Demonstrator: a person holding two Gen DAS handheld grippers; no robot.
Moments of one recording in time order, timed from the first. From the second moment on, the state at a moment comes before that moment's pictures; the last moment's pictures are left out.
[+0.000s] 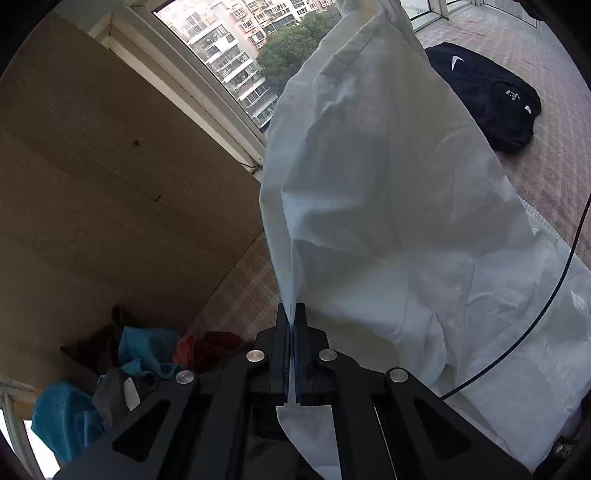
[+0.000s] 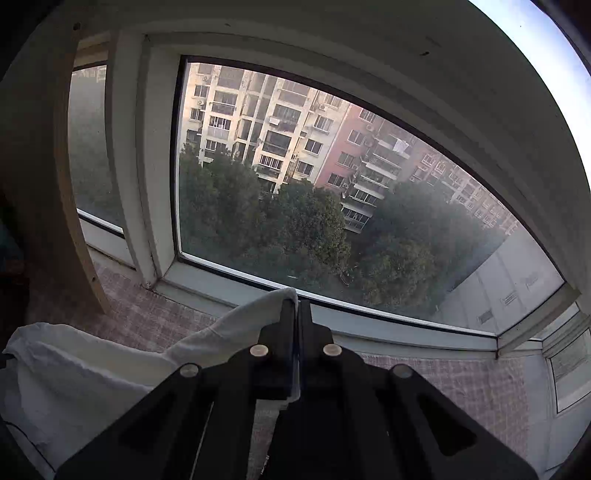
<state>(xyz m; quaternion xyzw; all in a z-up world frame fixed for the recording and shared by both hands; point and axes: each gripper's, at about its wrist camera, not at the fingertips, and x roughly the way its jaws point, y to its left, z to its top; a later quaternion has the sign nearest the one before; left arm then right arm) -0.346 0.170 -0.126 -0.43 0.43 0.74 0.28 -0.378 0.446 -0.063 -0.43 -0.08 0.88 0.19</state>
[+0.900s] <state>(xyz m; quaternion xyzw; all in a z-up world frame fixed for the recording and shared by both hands) -0.214 0.074 -0.086 -0.43 0.35 0.76 0.34 0.040 0.342 -0.147 -0.54 0.19 0.81 0.05</state>
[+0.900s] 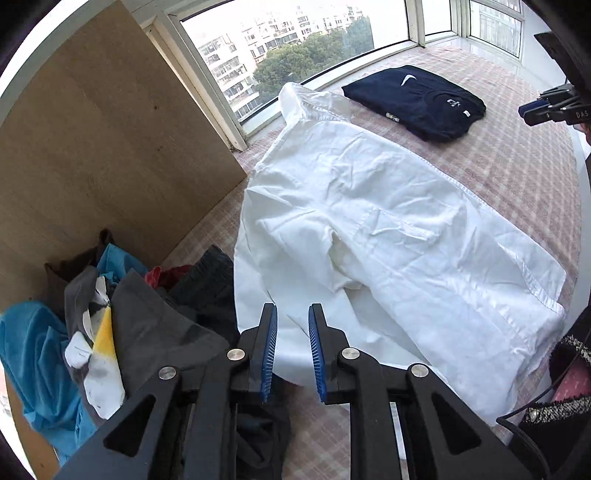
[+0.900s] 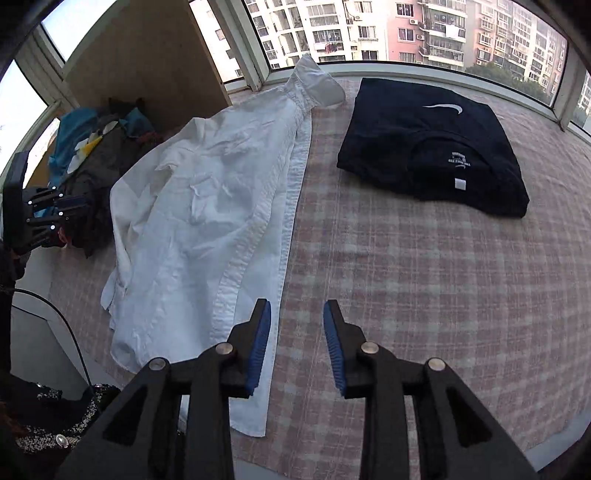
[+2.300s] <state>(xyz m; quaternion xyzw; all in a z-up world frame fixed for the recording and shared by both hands) 0.007 0.207 -0.212 -0.59 0.16 0.73 0.32 -0.316 0.436 -0.204 -0.57 0.13 0.81 -0.09</state>
